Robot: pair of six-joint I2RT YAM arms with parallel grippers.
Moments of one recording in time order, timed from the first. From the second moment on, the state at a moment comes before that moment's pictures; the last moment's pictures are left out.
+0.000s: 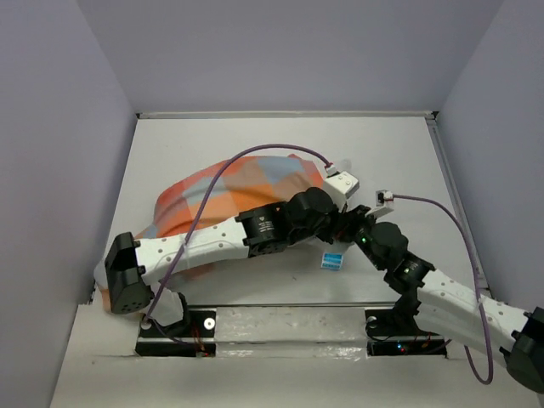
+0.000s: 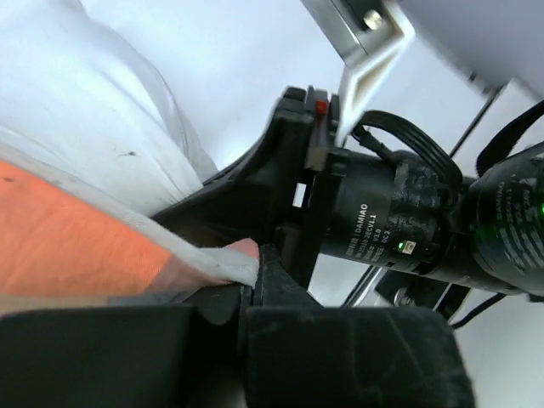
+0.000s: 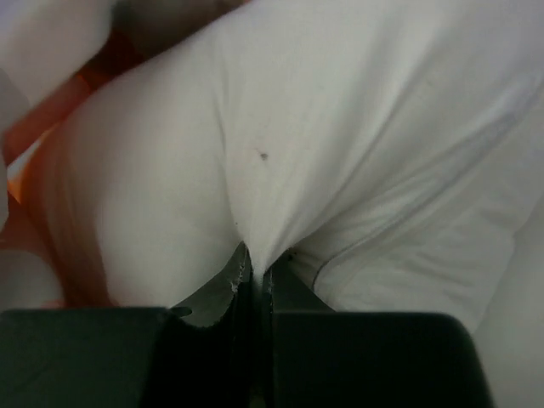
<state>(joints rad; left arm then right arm) -1.24 1.48 1.35 -0.30 -0.23 -0.35 0.77 0.73 0.34 0.30 0.27 0.86</state>
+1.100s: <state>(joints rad) -0.91 1.68 1.43 -0.55 -0.60 -0.32 0.86 0.76 0.38 0.03 0.25 0.70</state>
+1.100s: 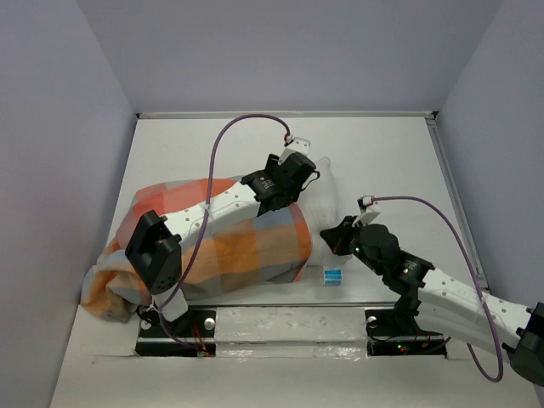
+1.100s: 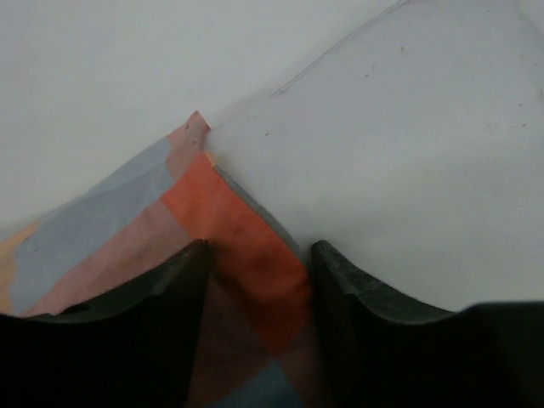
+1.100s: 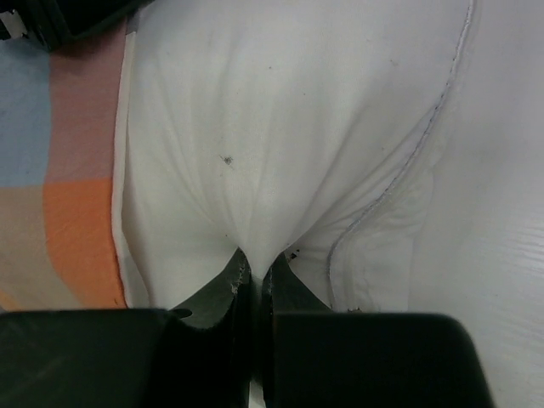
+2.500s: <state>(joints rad) -1.02 1.44 1.33 -0.20 -0.40 -0.21 0.20 1.13 1.05 -0.26 0.11 0.45</state>
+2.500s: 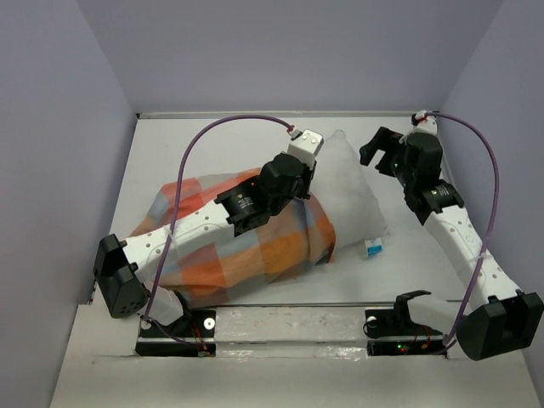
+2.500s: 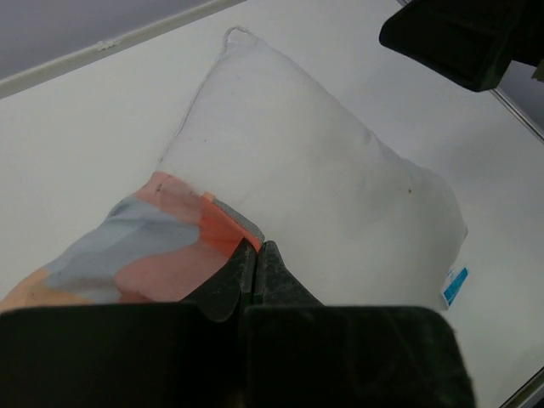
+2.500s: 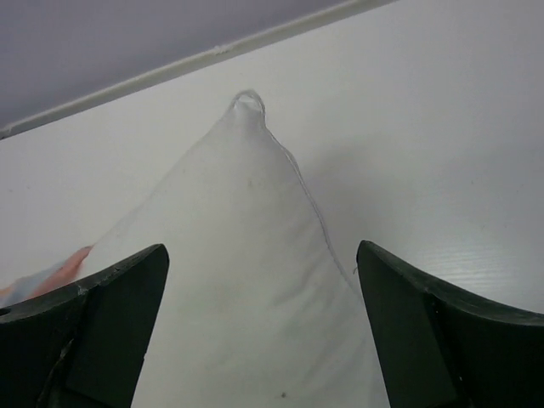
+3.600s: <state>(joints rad) -1.04 1.75 1.76 -0.30 -0.26 -0.27 0.30 1.28 0.59 0.75 -0.56 0.87</state>
